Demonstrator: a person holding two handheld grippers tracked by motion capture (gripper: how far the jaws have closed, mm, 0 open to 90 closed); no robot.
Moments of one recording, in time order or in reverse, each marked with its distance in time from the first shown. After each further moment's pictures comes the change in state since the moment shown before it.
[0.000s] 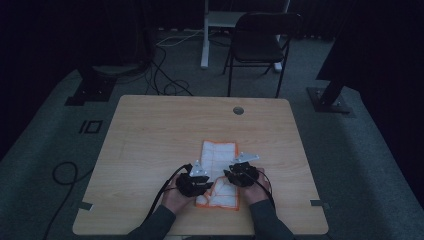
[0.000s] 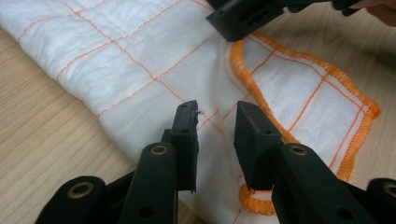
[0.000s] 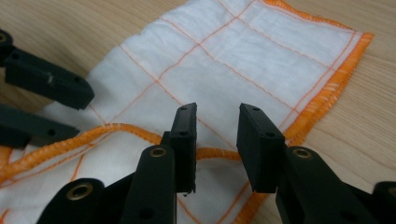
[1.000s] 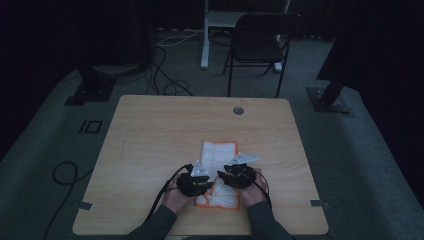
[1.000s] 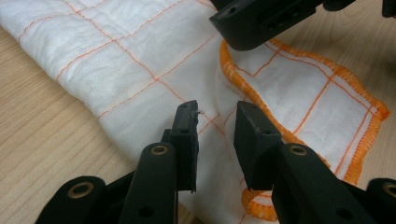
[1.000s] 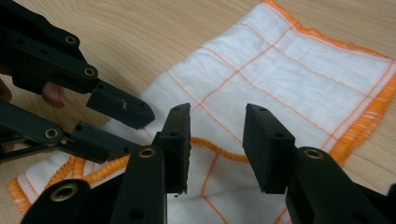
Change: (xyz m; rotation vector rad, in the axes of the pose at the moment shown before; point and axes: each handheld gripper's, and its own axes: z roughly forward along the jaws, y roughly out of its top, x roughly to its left) left arm 0.000 0.001 0.003 0.003 0.012 0.002; right arm 0.011 0.006 -0.007 -0.076 0.093 0.002
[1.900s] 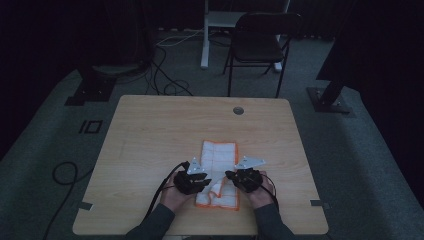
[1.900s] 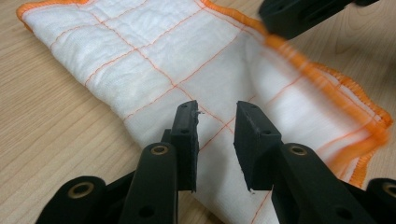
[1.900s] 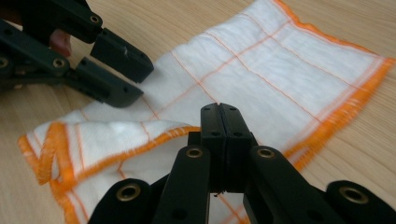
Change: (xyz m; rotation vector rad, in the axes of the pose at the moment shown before) left arm 0.006 0.001 -0.008 -0.024 0.019 -0.016; right arm -0.005 -0.012 -0.017 0.005 0.017 -0.073
